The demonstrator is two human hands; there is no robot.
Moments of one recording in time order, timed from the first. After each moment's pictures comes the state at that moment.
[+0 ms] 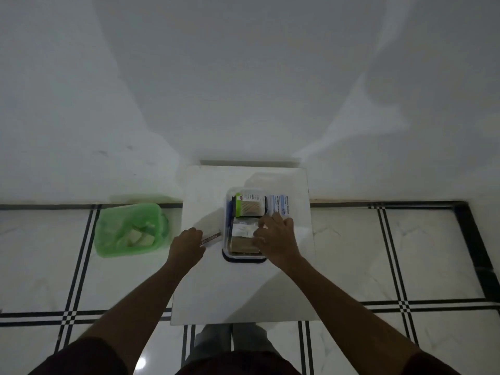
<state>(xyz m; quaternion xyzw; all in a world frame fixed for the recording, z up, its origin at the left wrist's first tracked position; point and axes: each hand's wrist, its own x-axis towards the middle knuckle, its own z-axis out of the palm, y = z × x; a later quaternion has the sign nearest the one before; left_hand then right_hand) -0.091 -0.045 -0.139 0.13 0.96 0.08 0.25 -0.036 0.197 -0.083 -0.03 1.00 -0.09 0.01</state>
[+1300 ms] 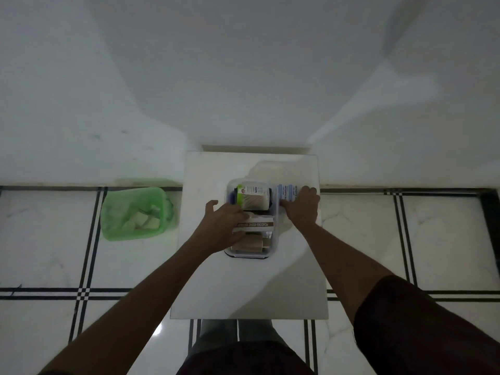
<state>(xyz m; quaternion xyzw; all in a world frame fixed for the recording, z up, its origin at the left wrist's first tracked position) -0.112 0.024 -0.090 0.33 0.91 0.15 0.19 -0.110 0.256 -0.137 0.35 0.89 -0.27 0.12</state>
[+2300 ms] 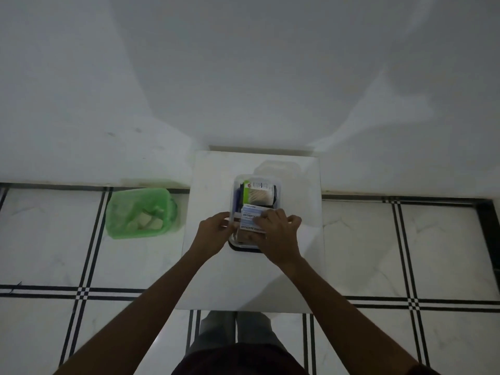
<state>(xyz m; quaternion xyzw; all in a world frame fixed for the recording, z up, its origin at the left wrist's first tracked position) -0.074 0.002 -0.091 -0.04 0.83 0.47 0.28 -0.024 0.179 -0.100 0.00 0.99 -0.15 -0.04</state>
